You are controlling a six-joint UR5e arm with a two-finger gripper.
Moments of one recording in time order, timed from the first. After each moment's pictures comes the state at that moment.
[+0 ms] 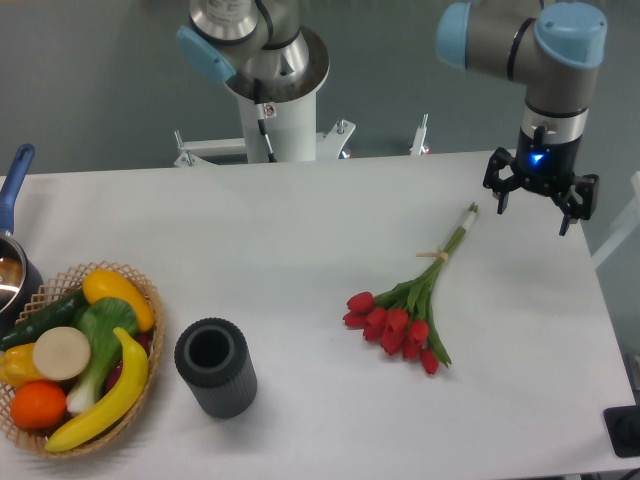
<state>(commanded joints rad) 2.94 -1.83 -1.72 -0.91 1.41 1.52</state>
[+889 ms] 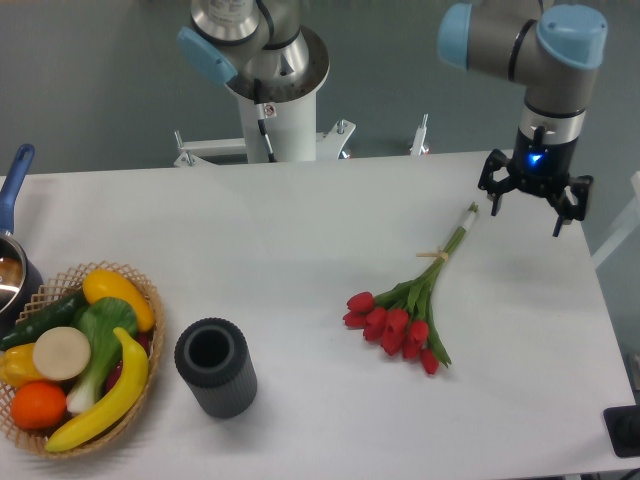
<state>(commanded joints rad) 2.96 -1.83 -1.78 -0.91 1.26 1.39</state>
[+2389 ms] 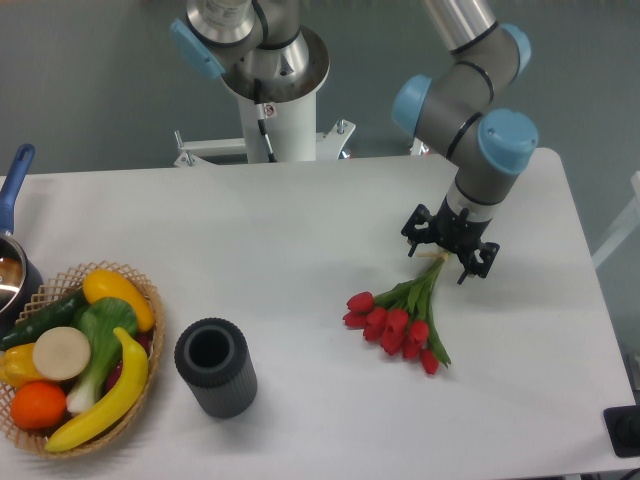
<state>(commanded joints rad) 2.82 -2.00 -1.84 -0.90 1.38 1.37</state>
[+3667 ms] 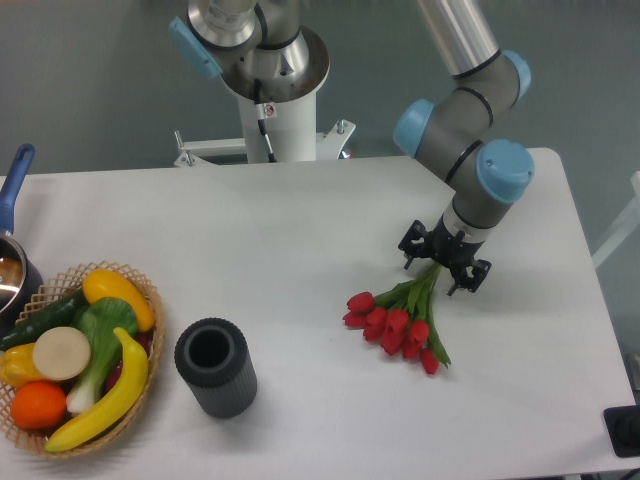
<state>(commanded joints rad) 2.81 -2.05 -1.82 -0.91 1.38 1.38</state>
